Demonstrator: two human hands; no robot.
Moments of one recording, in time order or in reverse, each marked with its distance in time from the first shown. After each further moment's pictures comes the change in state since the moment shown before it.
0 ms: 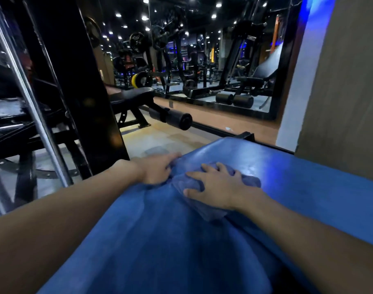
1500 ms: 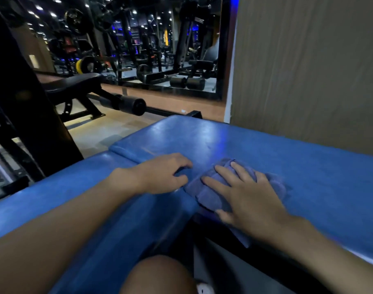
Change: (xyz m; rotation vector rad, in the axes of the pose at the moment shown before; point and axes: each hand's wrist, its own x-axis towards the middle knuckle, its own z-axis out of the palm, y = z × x) left_hand -0.058 0.161 0.078 0.085 -0.018 0.427; right_hand -0.232 0.074 0.027 -0.291 0.264 0.138
